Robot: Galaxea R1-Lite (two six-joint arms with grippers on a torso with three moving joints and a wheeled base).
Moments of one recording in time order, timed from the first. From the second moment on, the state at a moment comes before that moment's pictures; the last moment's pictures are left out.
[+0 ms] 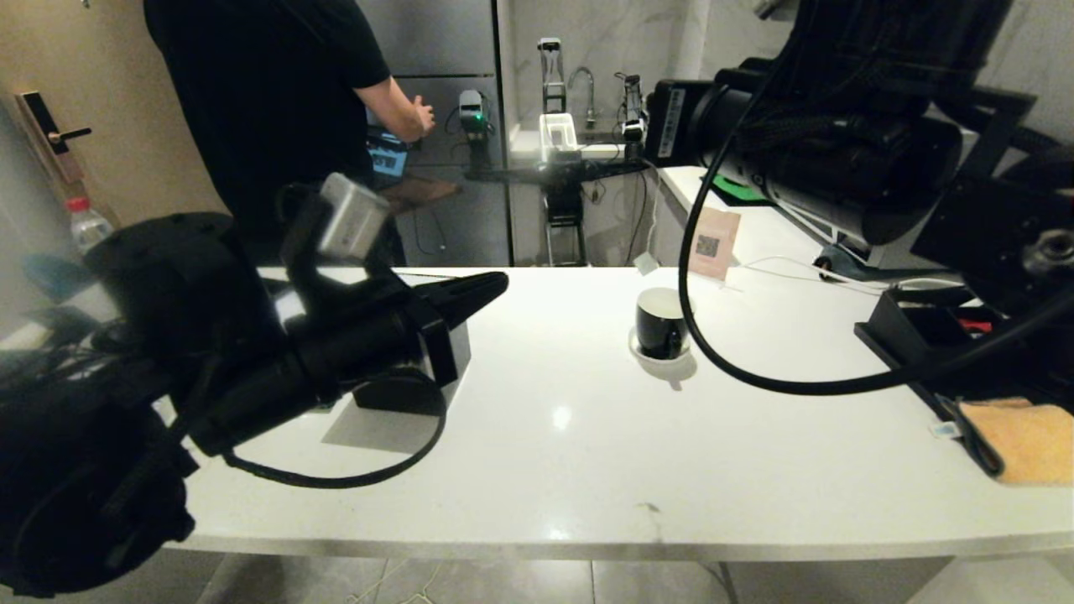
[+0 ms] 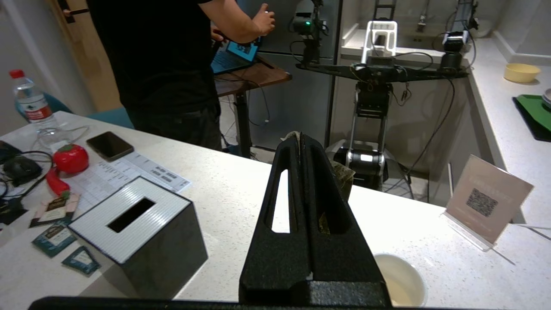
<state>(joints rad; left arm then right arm) -0.52 1.63 -0.67 -1.02 -0.36 -0.04 0.69 1.76 -1.51 -0.42 -0.31 -0.02</state>
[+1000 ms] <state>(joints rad) -0.63 1.84 -0.74 -1.20 -0.27 -0.04 0.71 1.74 -1.46 -0.44 -0.31 -0.04</state>
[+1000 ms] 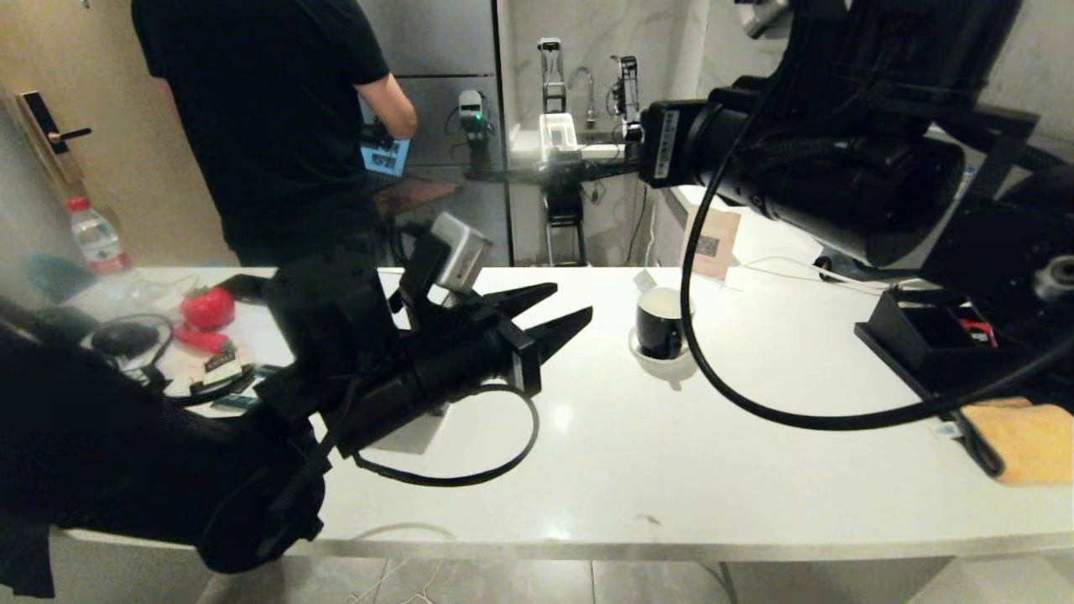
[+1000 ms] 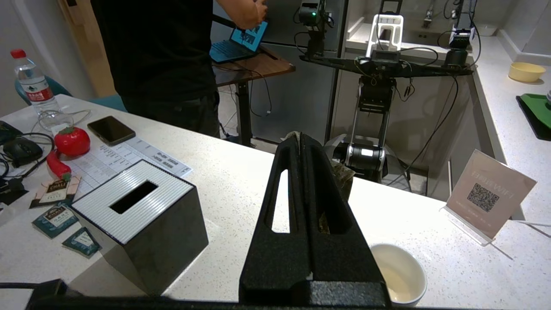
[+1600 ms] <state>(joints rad) -0.67 1.92 -0.78 -1.24 -0.27 -0.04 0.73 1.73 -1.45 -0.44 -0.31 -0.04</state>
